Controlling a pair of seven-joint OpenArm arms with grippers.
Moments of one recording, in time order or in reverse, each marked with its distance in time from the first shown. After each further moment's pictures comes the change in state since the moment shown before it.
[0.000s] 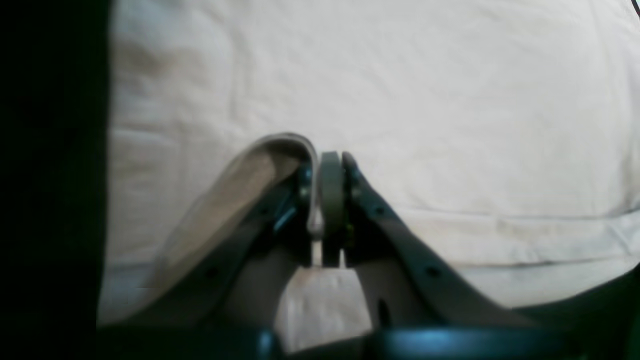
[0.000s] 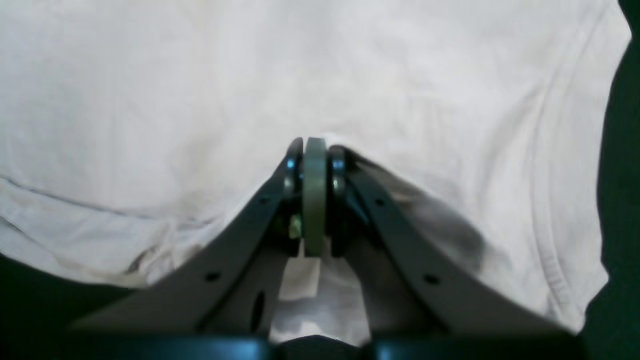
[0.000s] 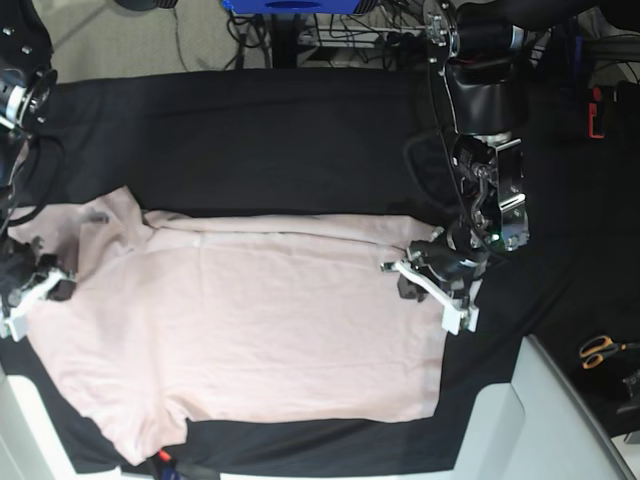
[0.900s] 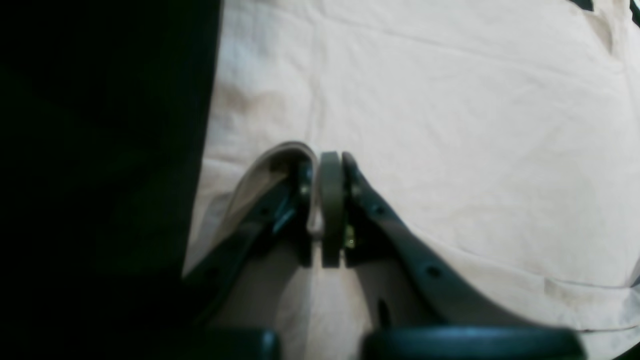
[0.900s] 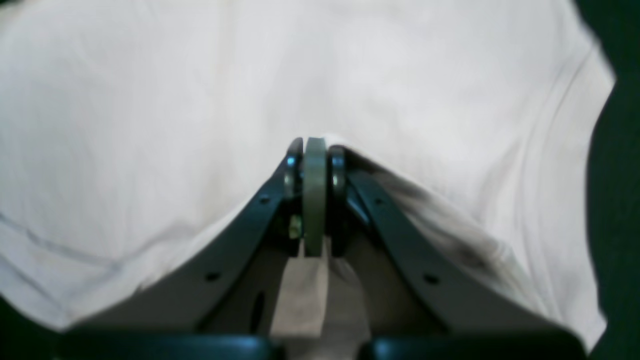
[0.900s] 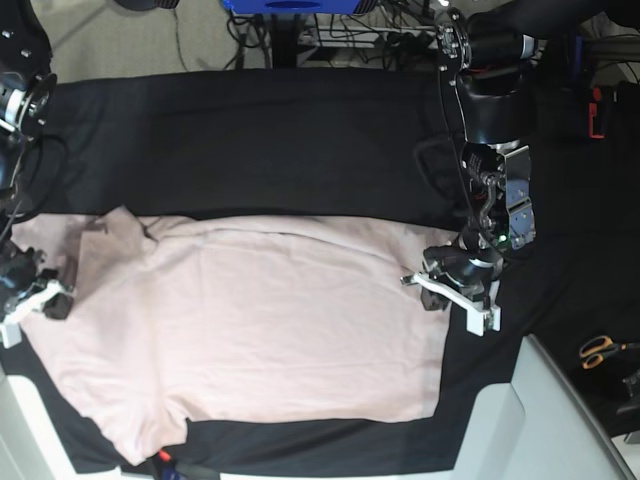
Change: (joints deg) left arm -1.7 -1.7 -1.0 -6.0 -0.1 2.9 -11.0; right arm 0.8 0.0 0.3 -3.3 0.0 -1.1 12.5
